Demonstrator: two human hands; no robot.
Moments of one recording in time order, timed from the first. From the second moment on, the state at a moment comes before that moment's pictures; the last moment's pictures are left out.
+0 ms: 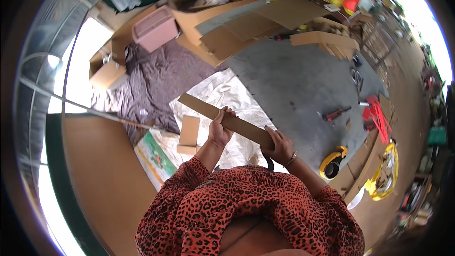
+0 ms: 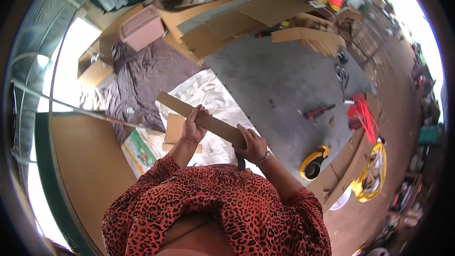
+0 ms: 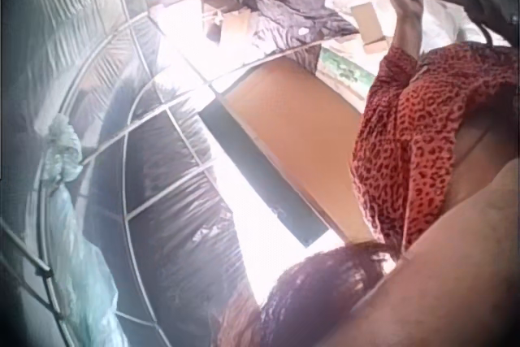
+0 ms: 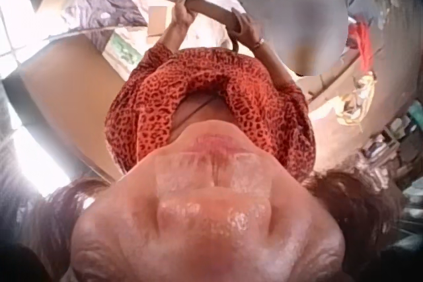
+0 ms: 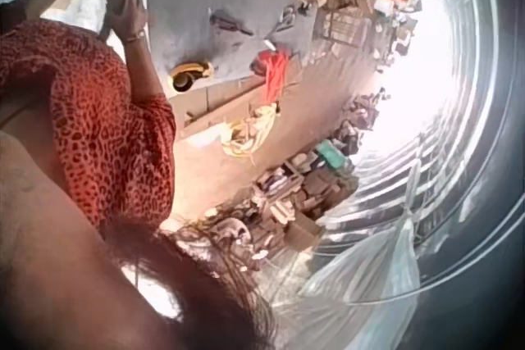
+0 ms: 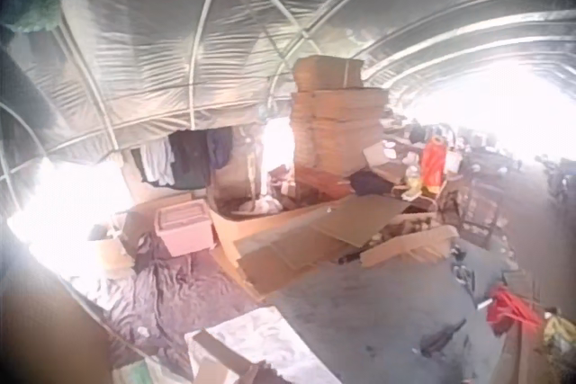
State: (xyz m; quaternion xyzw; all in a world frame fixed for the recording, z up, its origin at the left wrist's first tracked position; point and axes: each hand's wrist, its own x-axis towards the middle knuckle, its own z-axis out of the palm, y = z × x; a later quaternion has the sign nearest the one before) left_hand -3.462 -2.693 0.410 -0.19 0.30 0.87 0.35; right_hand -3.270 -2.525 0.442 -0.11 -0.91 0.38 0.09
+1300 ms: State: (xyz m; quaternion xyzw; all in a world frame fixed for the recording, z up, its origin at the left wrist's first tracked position) left_hand -3.808 -2.435 0.281 -0.21 0.45 0.74 0.45; right_hand -3.366 -2.381 0.423 -0.44 -0.85 0.30 0.01
